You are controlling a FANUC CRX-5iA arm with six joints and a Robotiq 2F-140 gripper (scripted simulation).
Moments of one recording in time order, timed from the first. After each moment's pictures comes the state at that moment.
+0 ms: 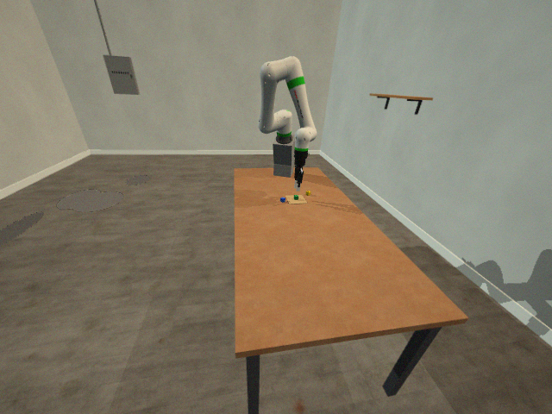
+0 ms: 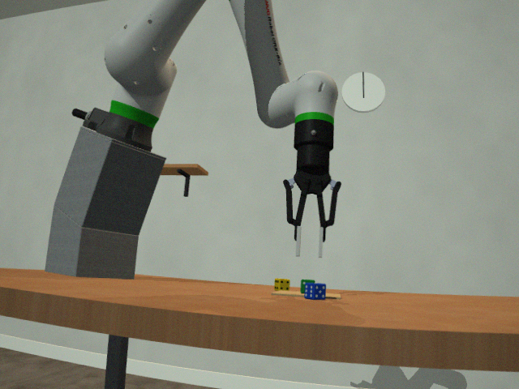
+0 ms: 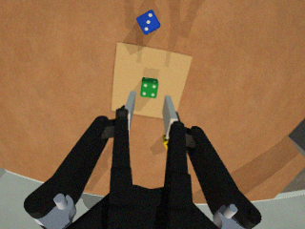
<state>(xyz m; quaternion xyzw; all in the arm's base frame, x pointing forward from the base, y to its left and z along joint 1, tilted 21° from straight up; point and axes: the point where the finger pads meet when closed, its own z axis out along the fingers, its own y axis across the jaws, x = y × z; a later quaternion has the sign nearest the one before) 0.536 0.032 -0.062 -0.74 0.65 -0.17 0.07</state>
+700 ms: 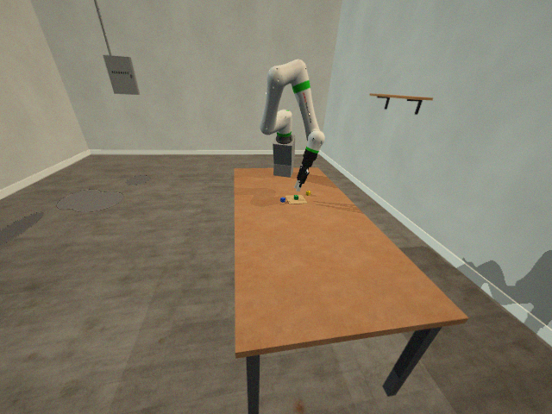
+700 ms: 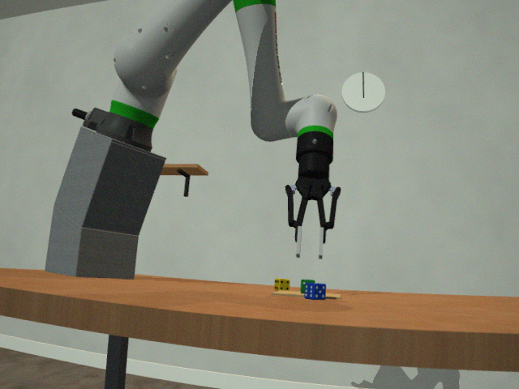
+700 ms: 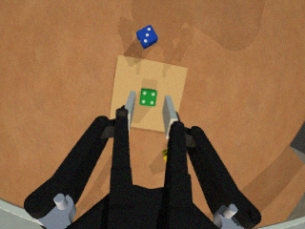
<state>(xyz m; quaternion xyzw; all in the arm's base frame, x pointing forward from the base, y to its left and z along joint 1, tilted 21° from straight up) 0.537 0.039 -0.063 -0.71 0.65 -0.26 -0.02</state>
